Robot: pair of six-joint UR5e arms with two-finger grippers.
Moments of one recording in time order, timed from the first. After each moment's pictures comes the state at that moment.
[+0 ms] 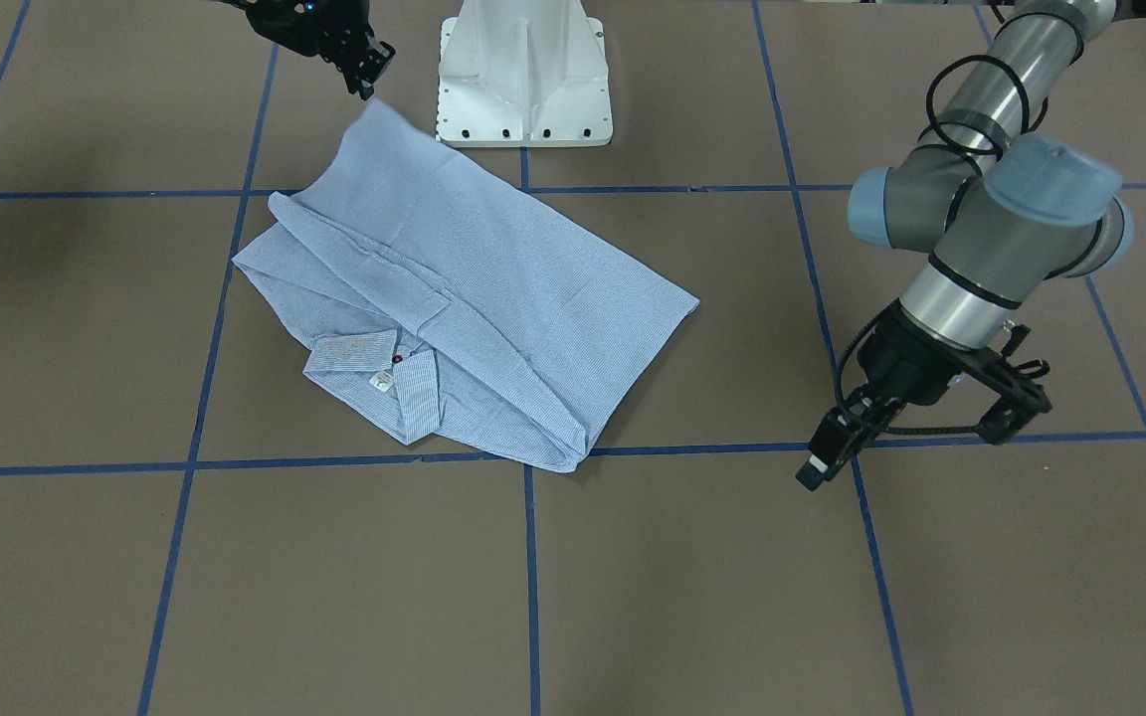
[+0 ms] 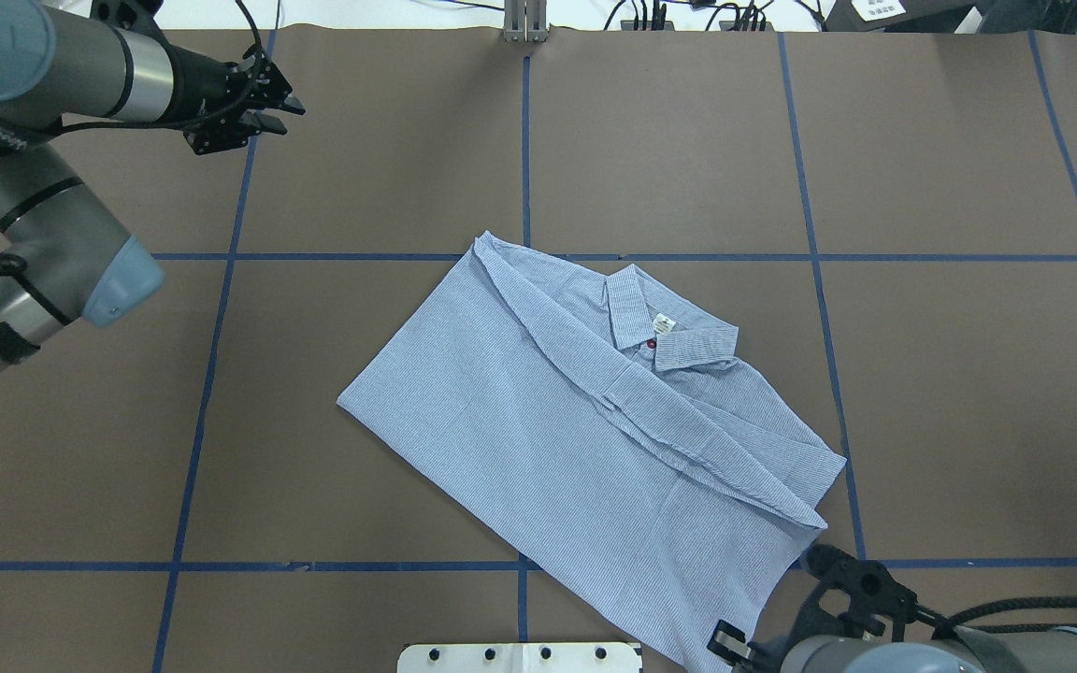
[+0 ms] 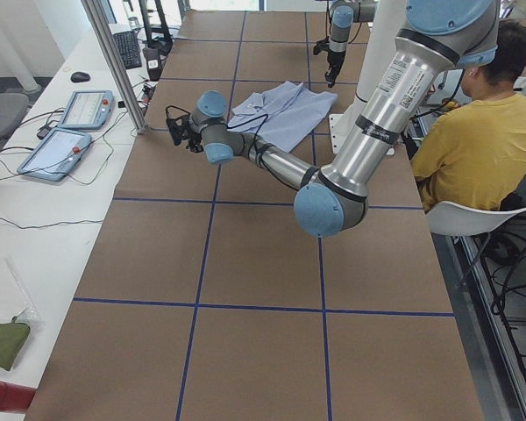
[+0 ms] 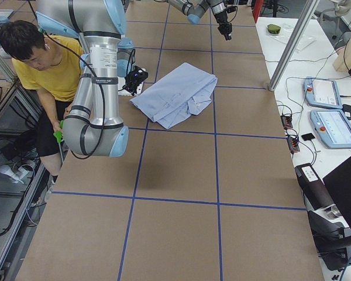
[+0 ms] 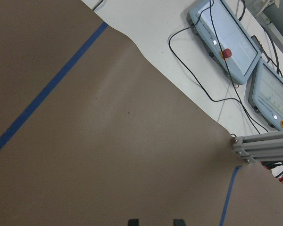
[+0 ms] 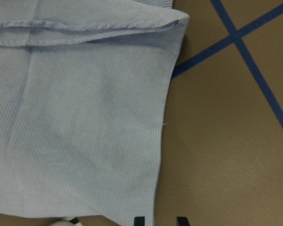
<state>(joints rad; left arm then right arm) -0.93 -2.03 -1.53 -2.40 -1.99 -1.71 -0.07 -1.50 2.39 -1.73 1.54 2.16</state>
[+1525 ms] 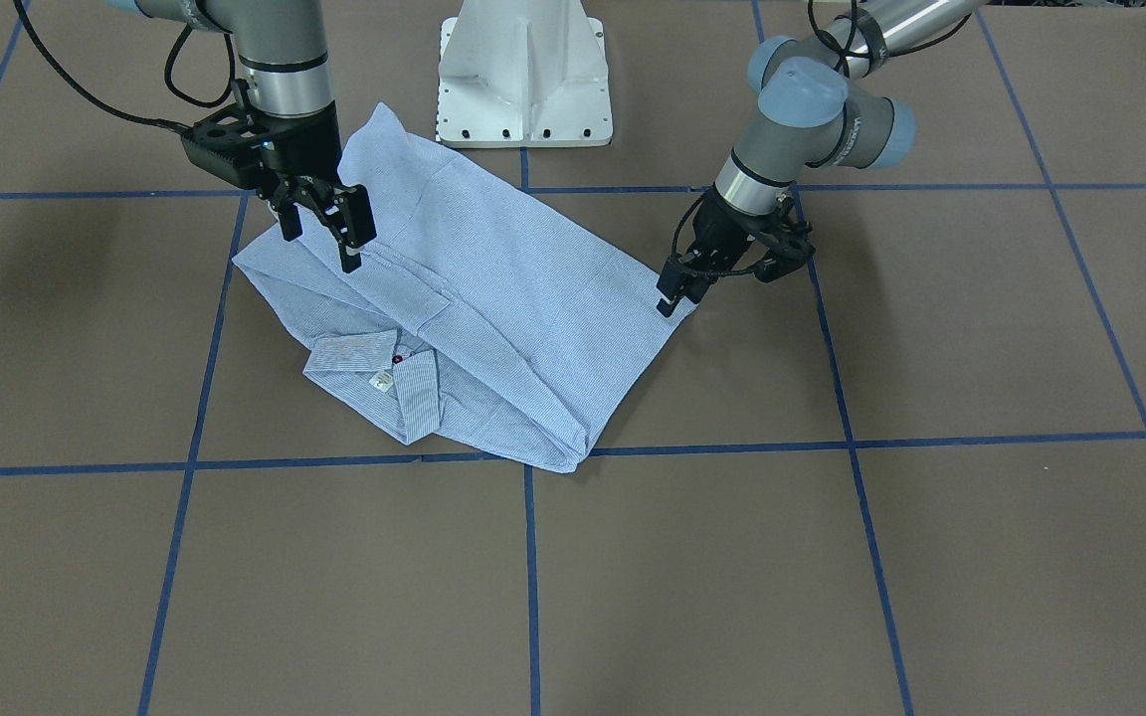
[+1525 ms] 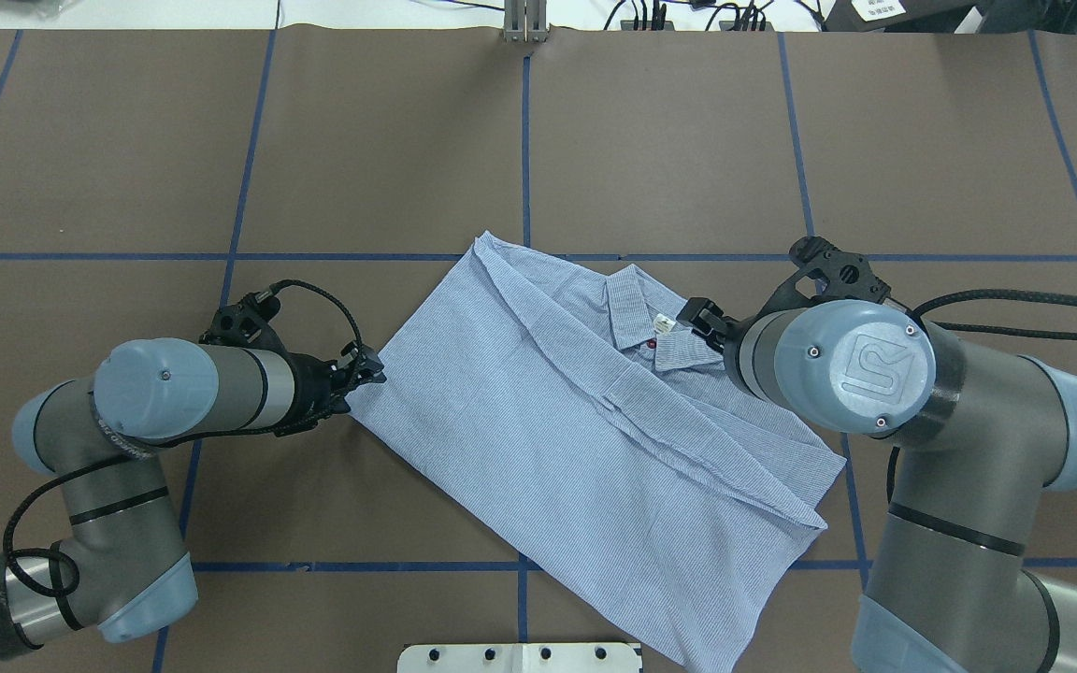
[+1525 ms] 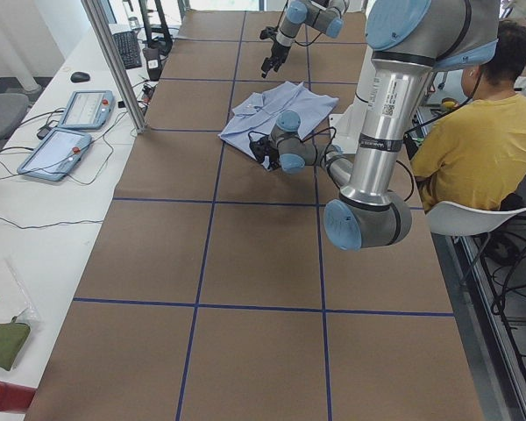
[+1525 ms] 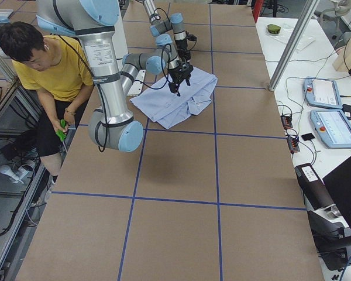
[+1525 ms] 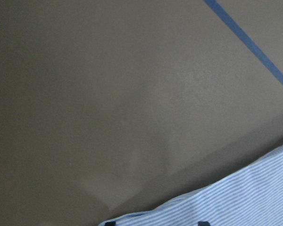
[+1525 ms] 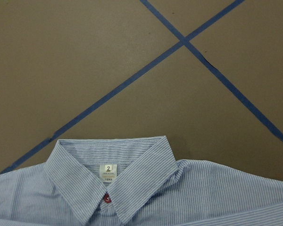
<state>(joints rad) -0.46 -1.86 -1.72 -2.25 -1.70 -1.93 0.45 -1.24 2.12 -1.69 1.51 1.90</state>
